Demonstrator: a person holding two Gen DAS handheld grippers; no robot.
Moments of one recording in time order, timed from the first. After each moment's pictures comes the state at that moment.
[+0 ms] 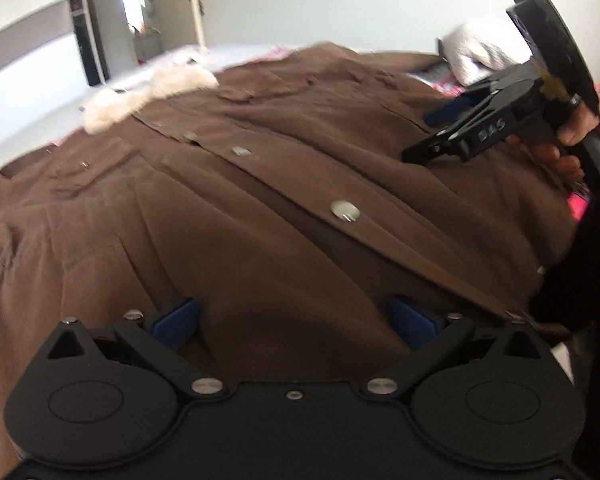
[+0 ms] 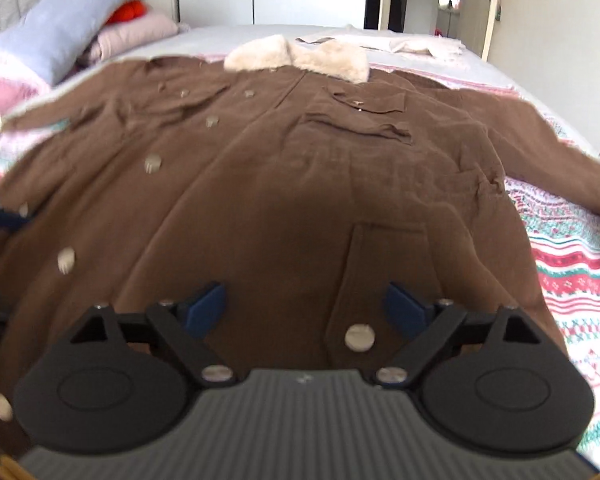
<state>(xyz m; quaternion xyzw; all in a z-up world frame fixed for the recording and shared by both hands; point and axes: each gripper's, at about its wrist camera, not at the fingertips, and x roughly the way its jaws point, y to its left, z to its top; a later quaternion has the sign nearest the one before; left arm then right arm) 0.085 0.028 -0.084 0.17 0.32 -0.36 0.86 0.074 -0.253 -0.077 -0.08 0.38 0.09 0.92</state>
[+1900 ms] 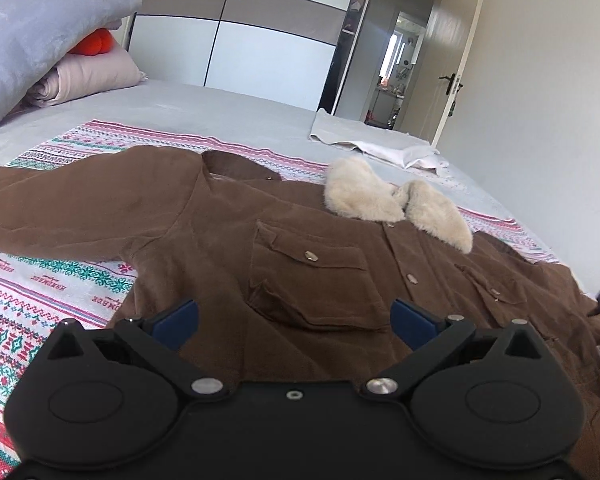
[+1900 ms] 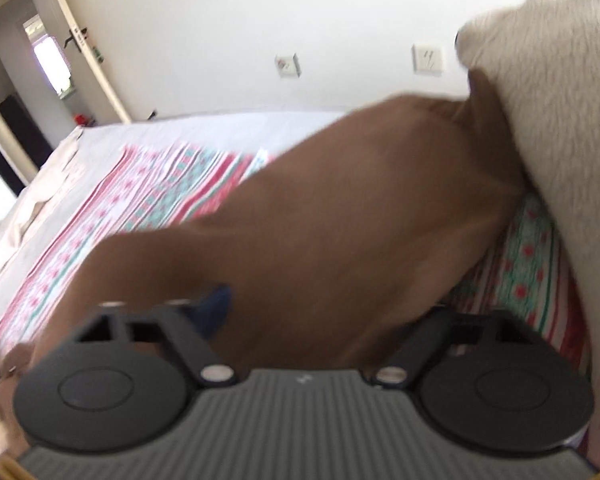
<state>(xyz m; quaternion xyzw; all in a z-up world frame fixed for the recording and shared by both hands) 0.253 0.091 -0.036 -0.12 0.27 -0.06 0.95 0.308 -0.537 -0.076 0.29 0.26 -0.38 0.84</state>
